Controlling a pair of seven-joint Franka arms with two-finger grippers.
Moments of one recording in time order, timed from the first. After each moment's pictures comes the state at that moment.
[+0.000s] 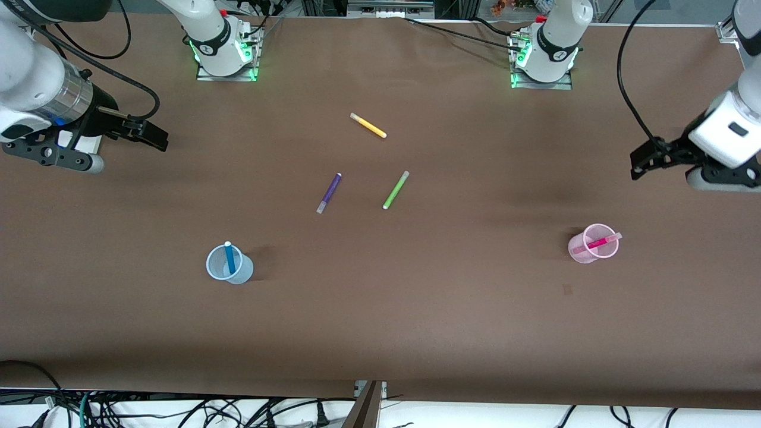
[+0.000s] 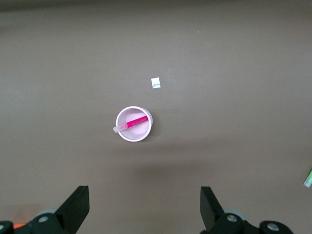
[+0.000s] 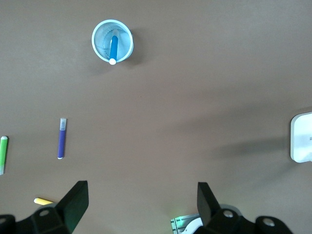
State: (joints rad) left arm 0.00 0.03 -0.05 -1.63 0.05 1.70 0.00; right arm 0.11 0.10 0.08 -1.51 -0.01 1.45 0.41
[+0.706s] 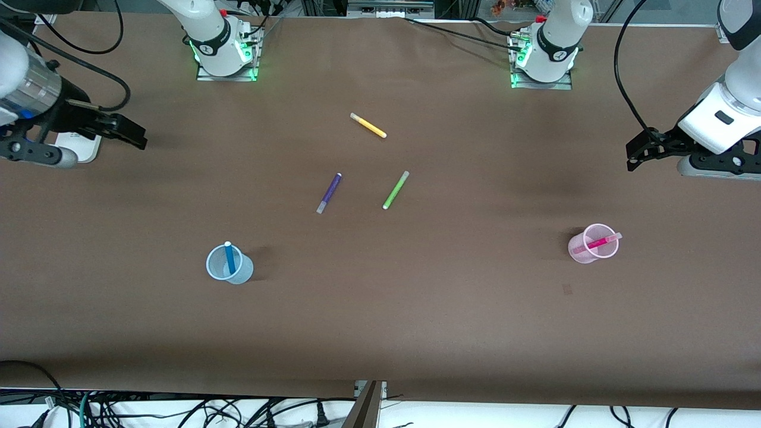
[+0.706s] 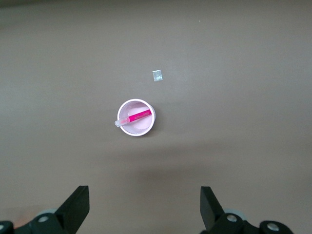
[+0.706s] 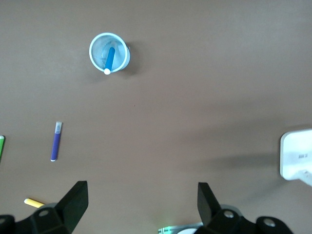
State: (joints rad) left arm -0.03 -0.03 -0.01 -1.75 0.05 1.77 0.03; right arm 0.07 0.04 0.05 -1.54 -0.01 1.50 0.28
